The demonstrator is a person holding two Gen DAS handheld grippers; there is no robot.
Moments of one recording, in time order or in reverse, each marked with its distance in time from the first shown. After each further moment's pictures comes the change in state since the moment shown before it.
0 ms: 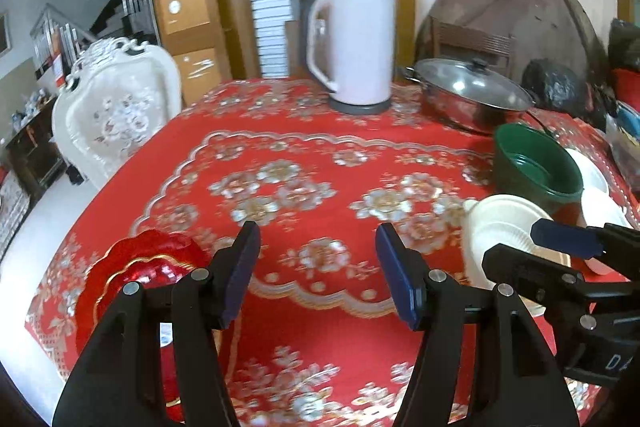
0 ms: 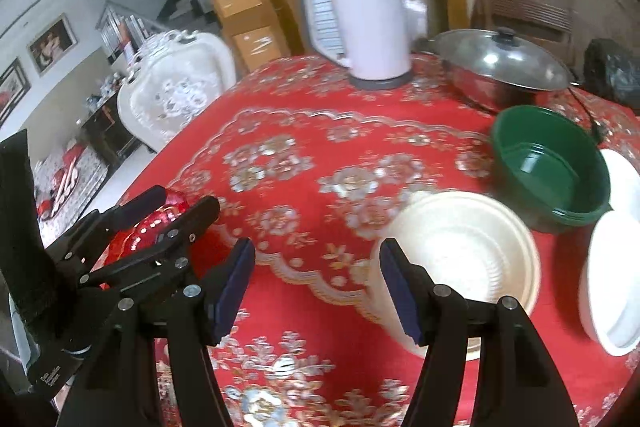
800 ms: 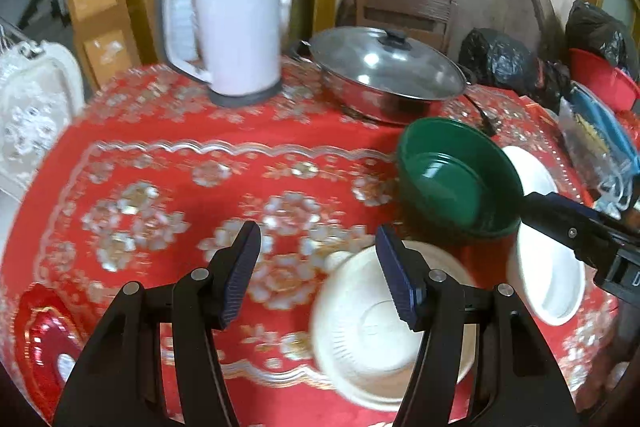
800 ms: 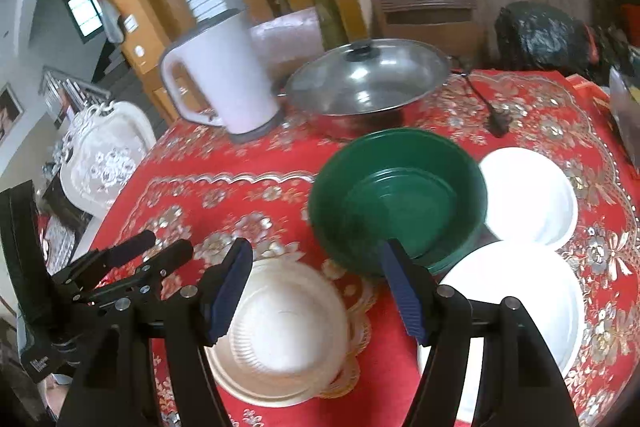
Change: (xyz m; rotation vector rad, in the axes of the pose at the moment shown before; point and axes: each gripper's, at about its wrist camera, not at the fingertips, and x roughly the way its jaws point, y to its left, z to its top) left arm 0.063 -0.107 0.070 0.042 0.180 -0.250; right arm -0.038 -0.153 0.044 0.214 -0.059 -0.135
